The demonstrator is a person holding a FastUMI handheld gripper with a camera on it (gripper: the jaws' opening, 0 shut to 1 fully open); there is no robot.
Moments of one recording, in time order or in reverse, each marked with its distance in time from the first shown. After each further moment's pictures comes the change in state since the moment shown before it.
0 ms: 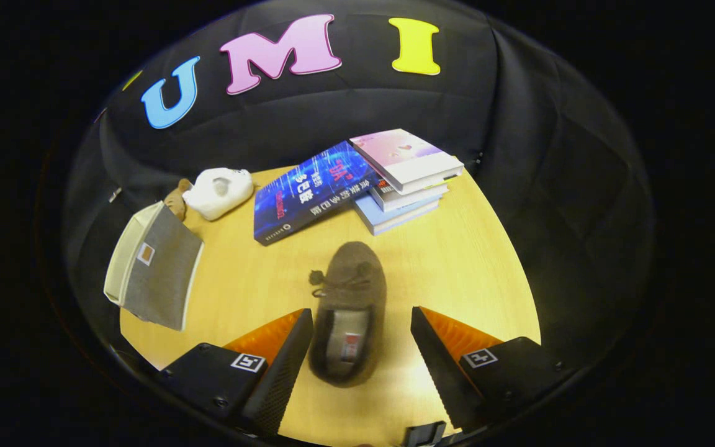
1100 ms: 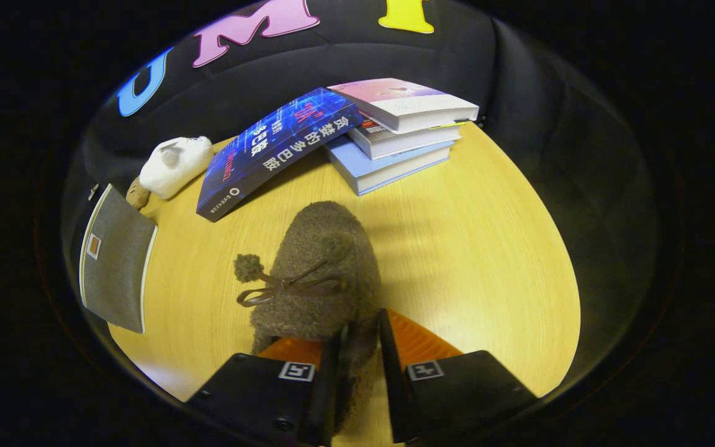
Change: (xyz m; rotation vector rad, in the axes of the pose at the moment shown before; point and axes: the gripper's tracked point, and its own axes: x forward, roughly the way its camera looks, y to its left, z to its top) arm 0.104 -0.006 -0.037 0.049 0.125 -0.031
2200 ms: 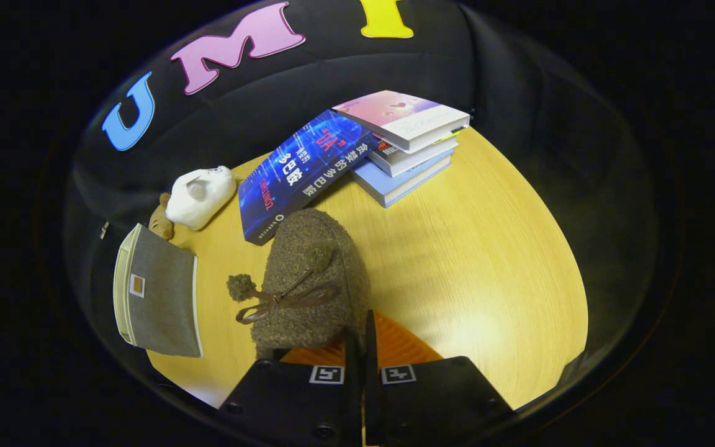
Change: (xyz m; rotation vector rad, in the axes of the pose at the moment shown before) arm -0.075 0.055 0.026 0.148 -0.013 0.027
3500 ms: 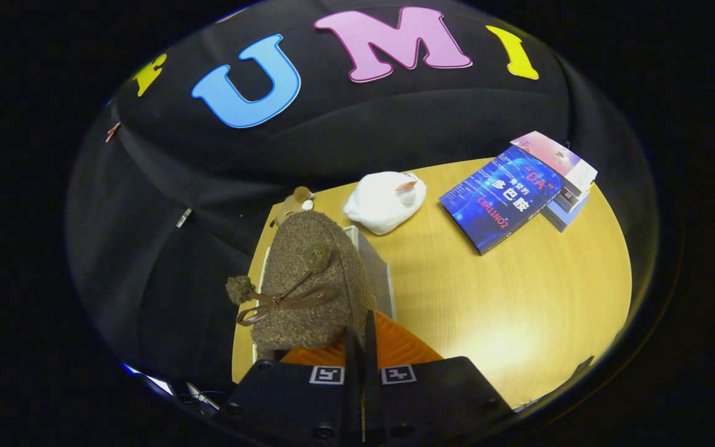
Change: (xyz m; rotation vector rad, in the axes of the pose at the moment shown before) arm -0.079 0.367 0.007 -0.082 -0.010 0.282
